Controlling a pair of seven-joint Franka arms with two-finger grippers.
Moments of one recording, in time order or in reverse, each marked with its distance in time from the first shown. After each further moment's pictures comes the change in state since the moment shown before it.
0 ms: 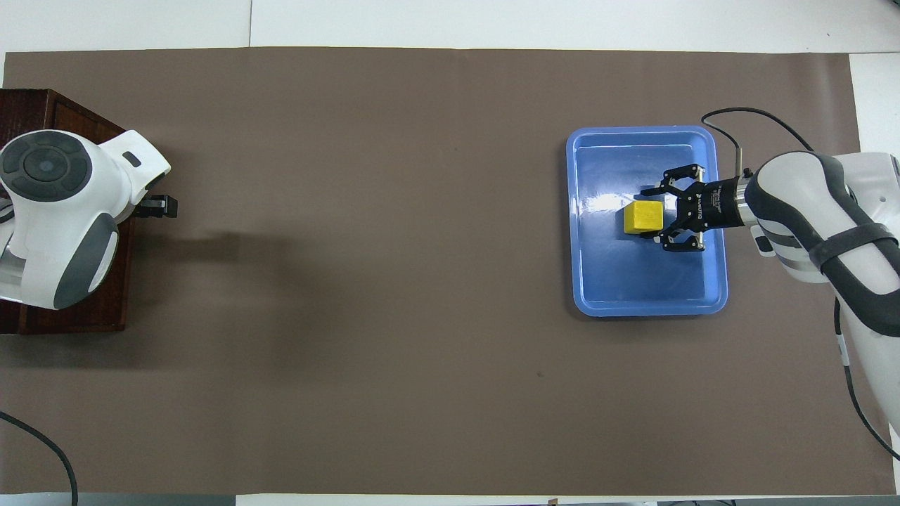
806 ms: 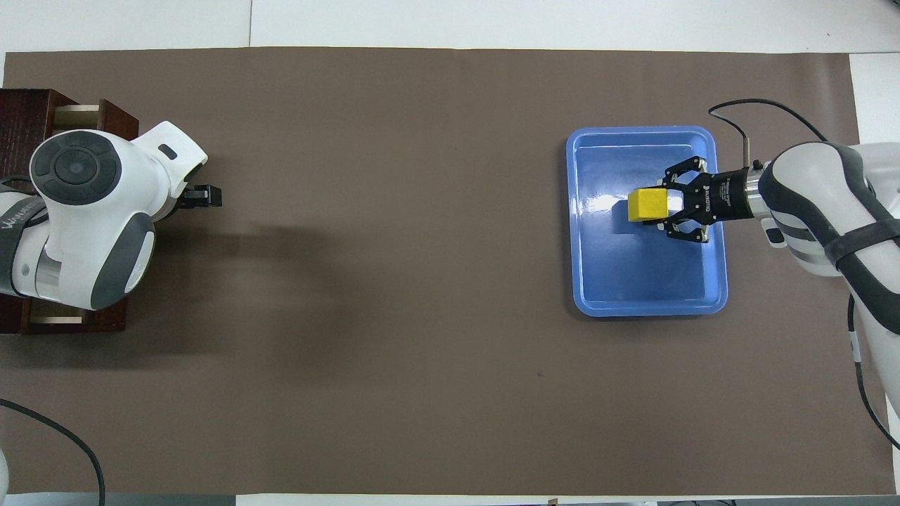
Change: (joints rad) left arm -0.095 -0.002 0.001 0.010 -0.142 0.042 -0.058; right arm -0.009 -0.008 -0.004 0.061 0.000 -0.061 -0.062
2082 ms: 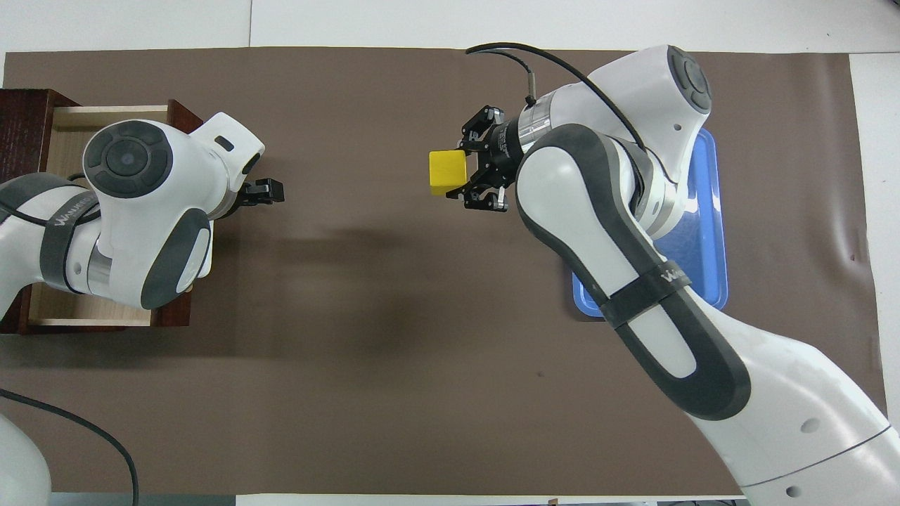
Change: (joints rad) left arm -0.127 0.006 -0.002 0.078 -0.162 -0.084 -0.089; right arm 0.518 0.062 0.009 0.398 -0.100 0.002 0.684
